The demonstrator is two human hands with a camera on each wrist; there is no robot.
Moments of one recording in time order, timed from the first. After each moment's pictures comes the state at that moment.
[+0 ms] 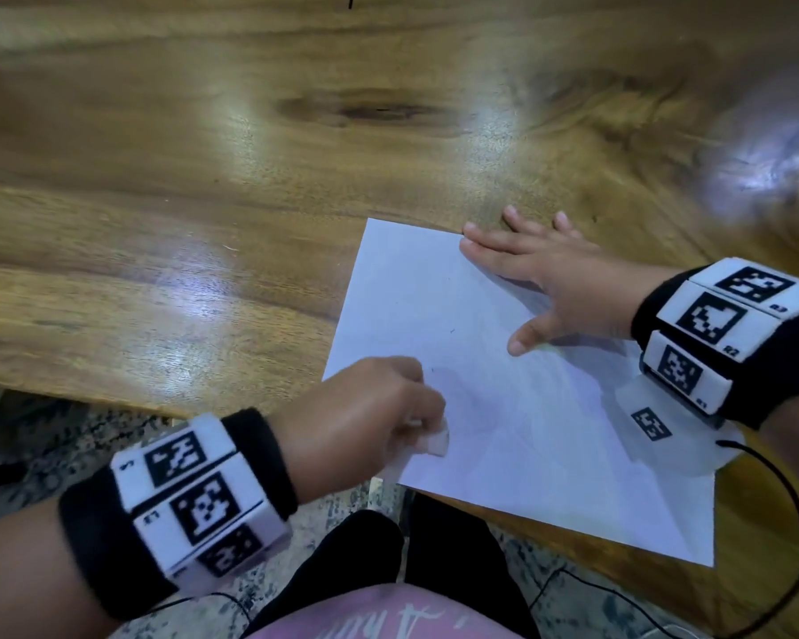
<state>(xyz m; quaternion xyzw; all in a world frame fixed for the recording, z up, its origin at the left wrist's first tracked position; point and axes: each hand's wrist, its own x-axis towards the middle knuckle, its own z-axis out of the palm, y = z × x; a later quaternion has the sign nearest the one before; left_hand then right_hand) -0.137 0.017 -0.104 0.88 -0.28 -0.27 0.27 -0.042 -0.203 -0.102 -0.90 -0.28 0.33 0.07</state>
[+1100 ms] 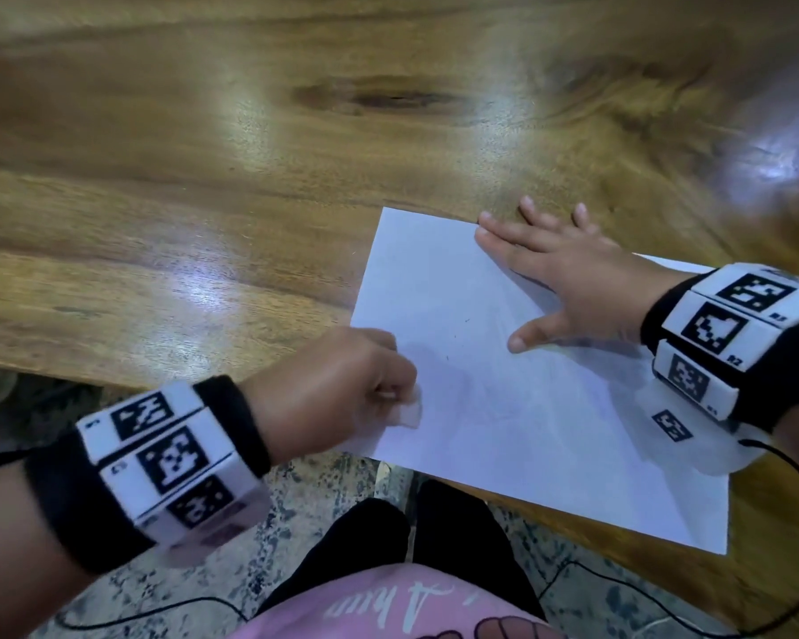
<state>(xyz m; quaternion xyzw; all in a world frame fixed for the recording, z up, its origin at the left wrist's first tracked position) -0.126 0.043 -0.101 0.89 -0.27 -0.25 0.25 -0.052 -0.199 -0.108 -0.92 -0.28 0.28 0.05</state>
